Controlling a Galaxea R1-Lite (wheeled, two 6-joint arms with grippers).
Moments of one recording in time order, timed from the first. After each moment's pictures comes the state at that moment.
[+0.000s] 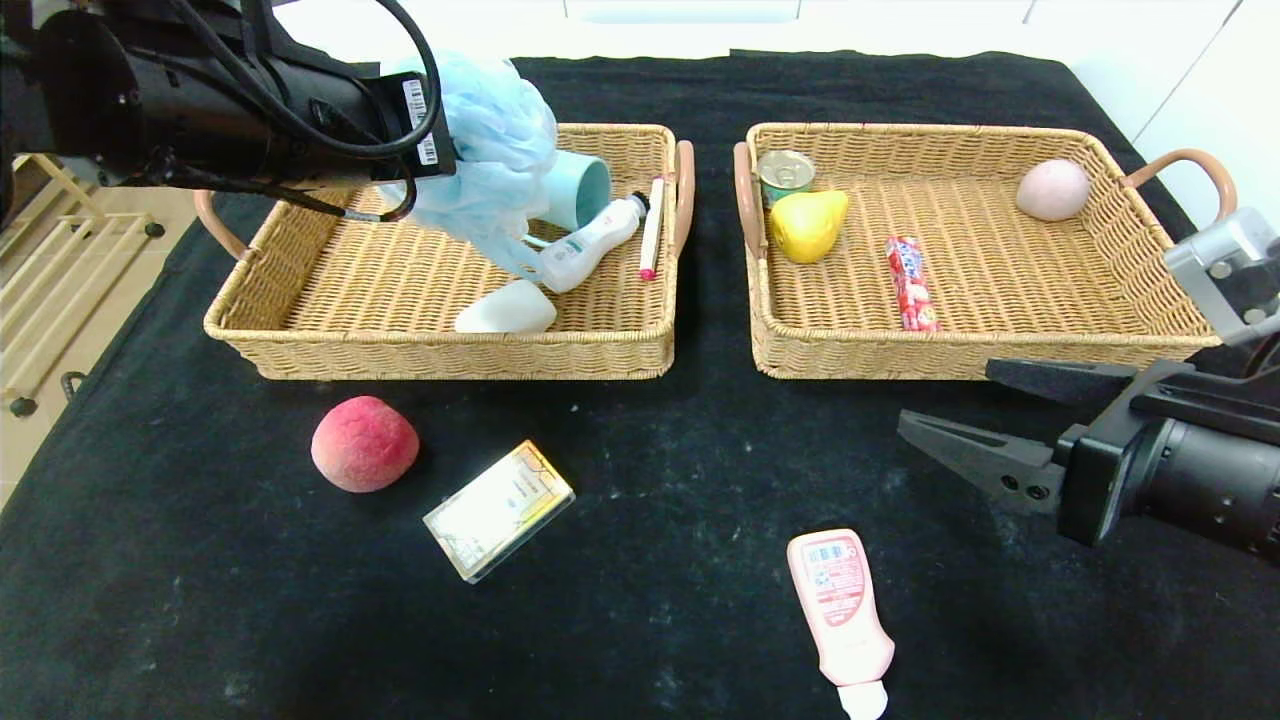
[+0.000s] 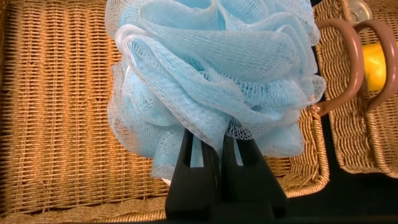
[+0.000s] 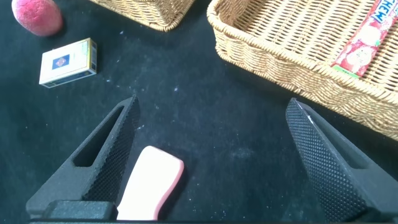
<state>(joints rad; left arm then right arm) -0.36 1.71 -1.78 0.22 0.18 -0.16 0.52 1.32 -0.74 -0.43 0.10 -0.02</state>
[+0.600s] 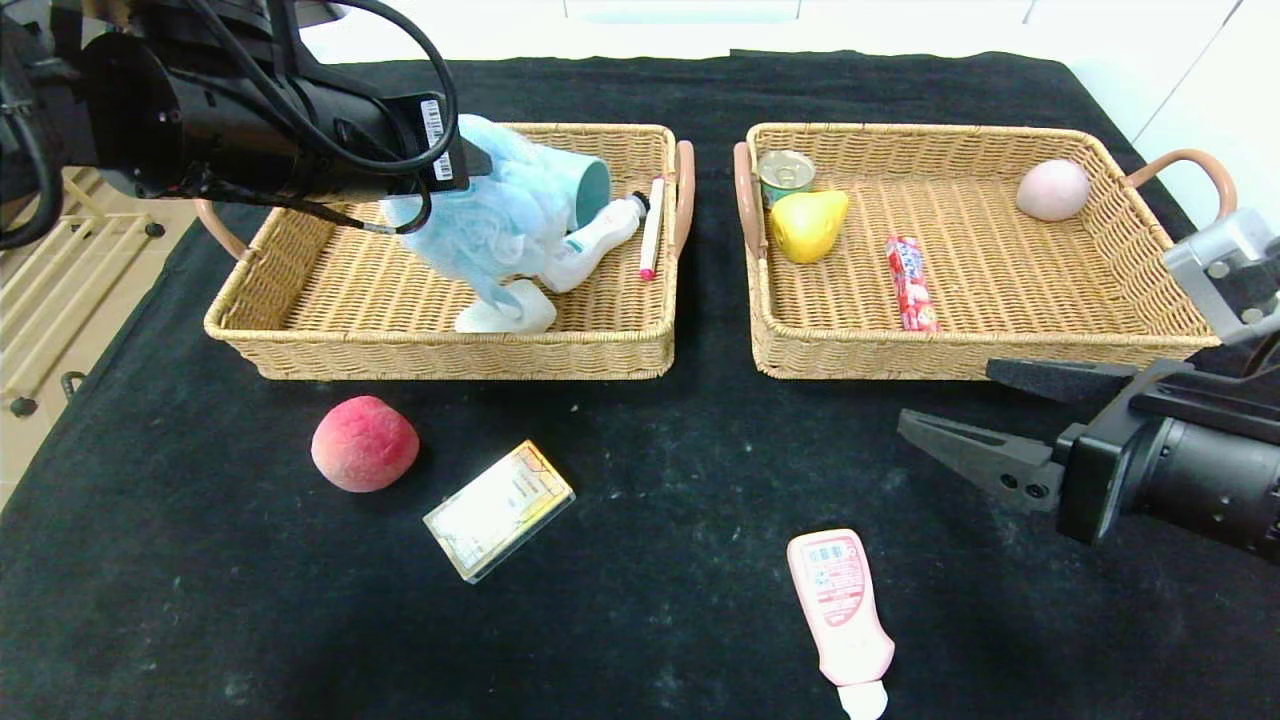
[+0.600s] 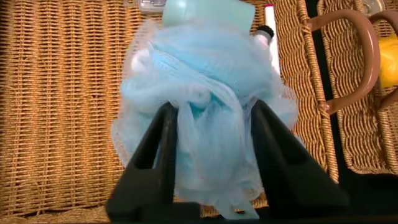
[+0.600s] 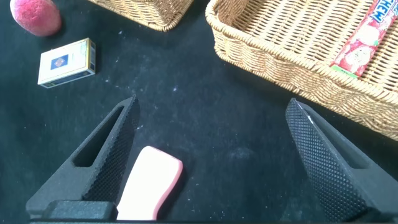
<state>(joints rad) -0.35 1.75 -1.79 0.22 0.18 -0.16 0.52 1.32 -0.74 -0.43 0.10 -0.02</state>
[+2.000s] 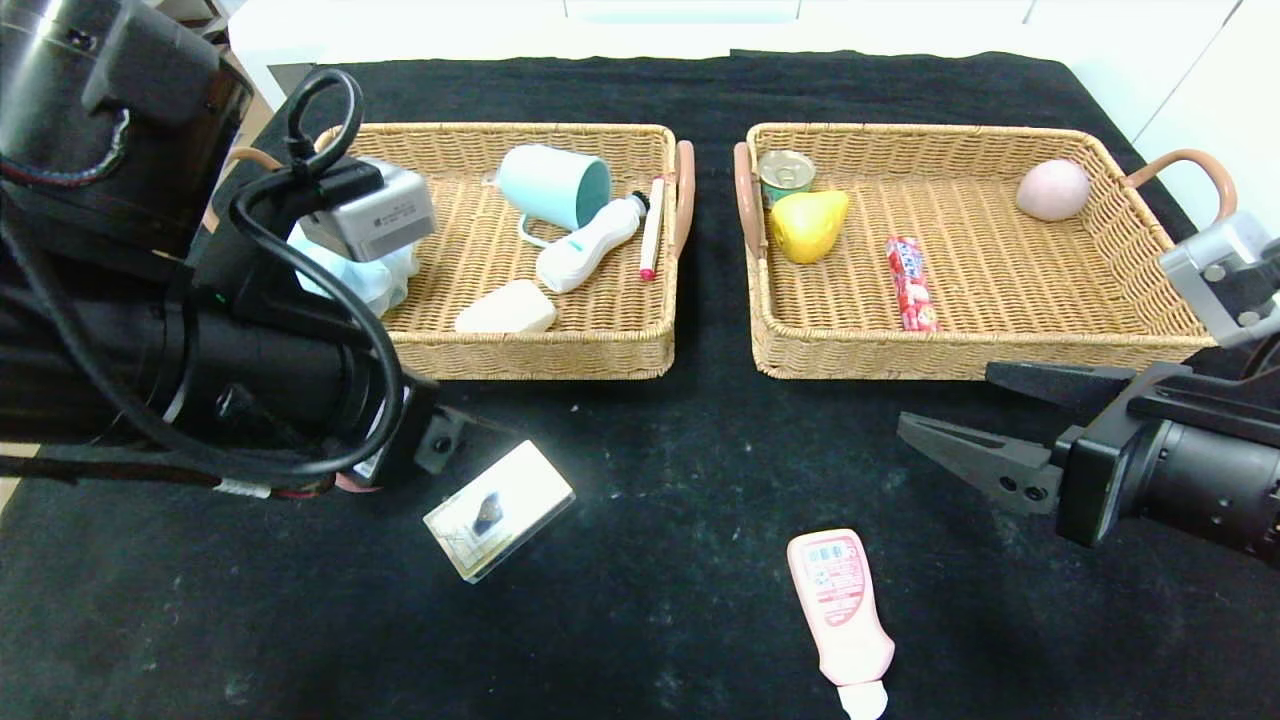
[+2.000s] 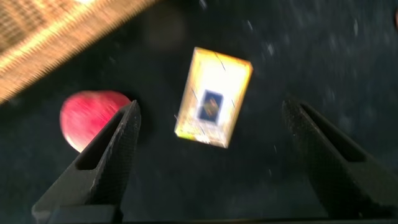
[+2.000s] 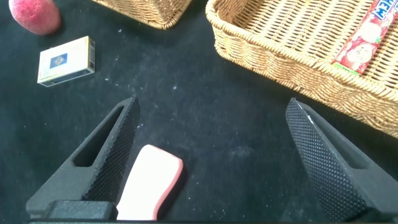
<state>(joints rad) -0.56 1.47 -1.40 0.61 0.18 0.09 0.52 1.32 -0.74 -0.43 0.10 -0.02</state>
